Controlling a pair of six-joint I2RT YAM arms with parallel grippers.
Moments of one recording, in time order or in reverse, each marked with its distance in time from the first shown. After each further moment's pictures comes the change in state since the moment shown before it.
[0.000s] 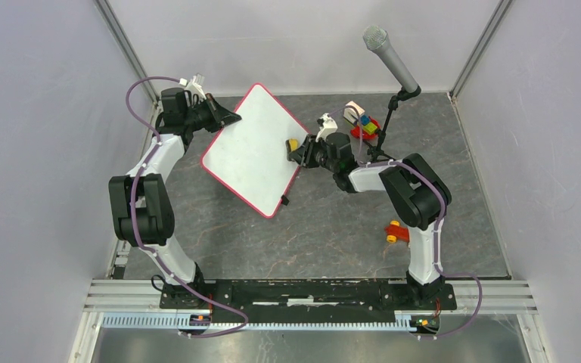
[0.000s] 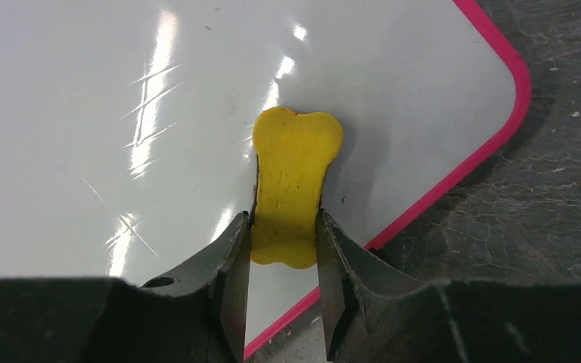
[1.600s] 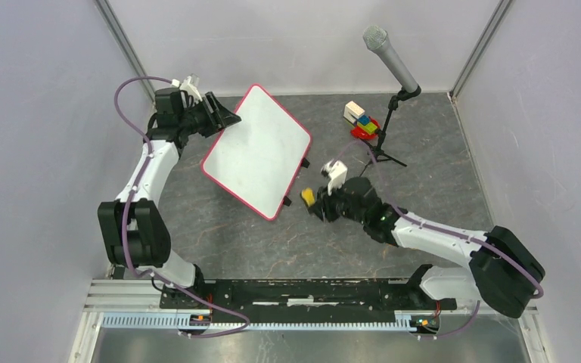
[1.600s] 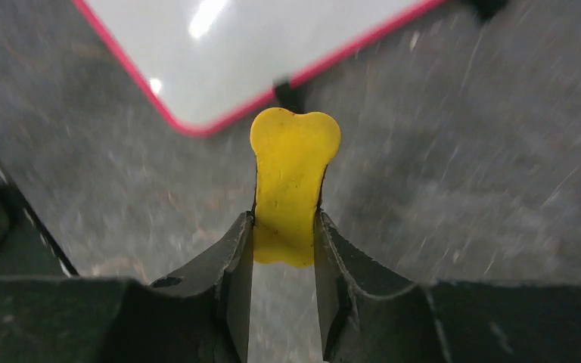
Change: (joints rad) left arm -0.017 -0.169 -0.015 -0.211 -0.123 0.028; right arm 0.196 -0.780 -0.466 -0.393 0.098 -0.259
